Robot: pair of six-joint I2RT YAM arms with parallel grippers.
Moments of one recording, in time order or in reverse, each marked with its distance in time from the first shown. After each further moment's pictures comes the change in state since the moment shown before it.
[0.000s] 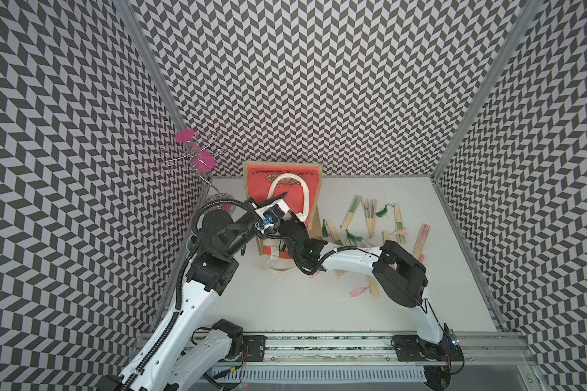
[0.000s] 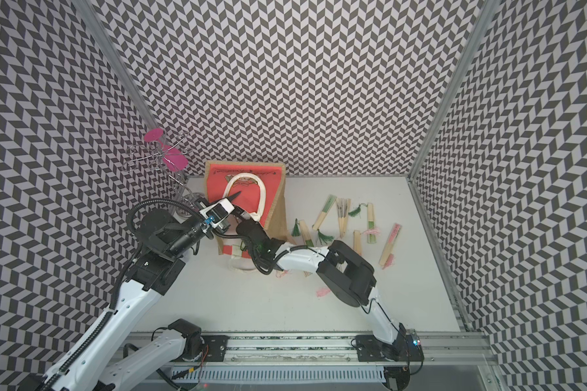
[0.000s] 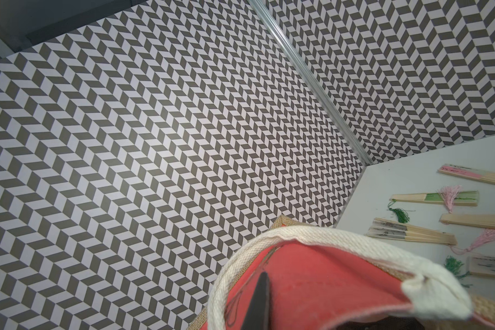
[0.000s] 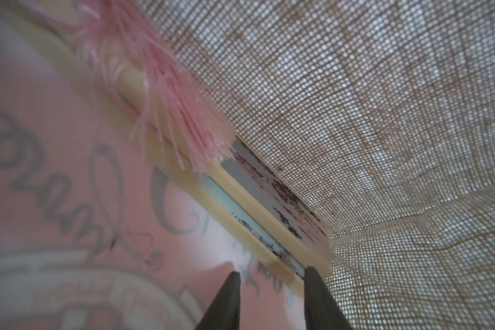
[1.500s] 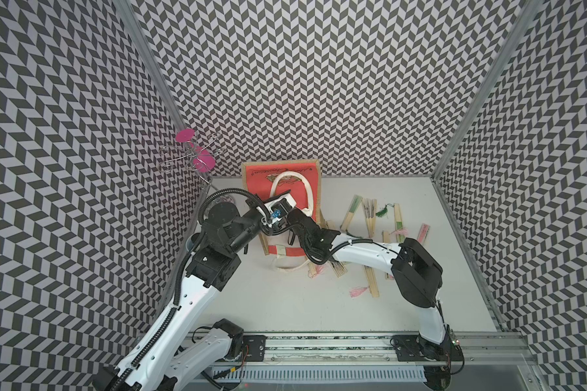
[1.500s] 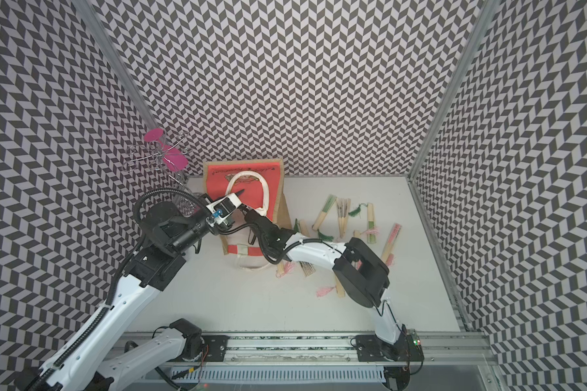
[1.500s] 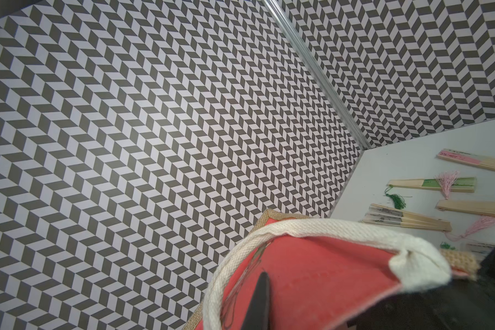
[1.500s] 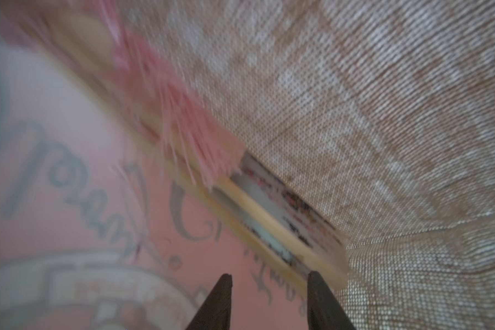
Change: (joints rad) left arm -0.074 0.045 0.112 -0.151 -0.120 0.030; right arm -0.067 -0.114 -0.014 -0.220 -0.276 0.114
